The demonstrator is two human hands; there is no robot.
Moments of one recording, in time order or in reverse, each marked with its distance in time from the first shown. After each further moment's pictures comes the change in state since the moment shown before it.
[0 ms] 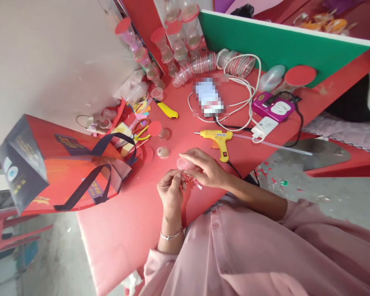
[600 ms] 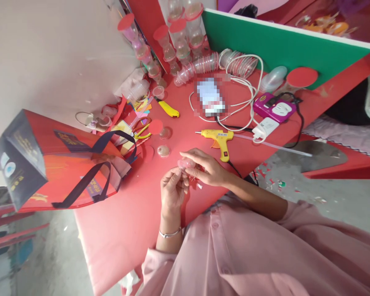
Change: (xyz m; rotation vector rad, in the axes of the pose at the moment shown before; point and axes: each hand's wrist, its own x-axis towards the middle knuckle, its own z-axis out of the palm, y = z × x) left_hand 0.000 0.007 -0.001 -0.165 -0.157 -0.190; right_hand 0.002 -0.002 -0.006 0.044 -0.095 0.075
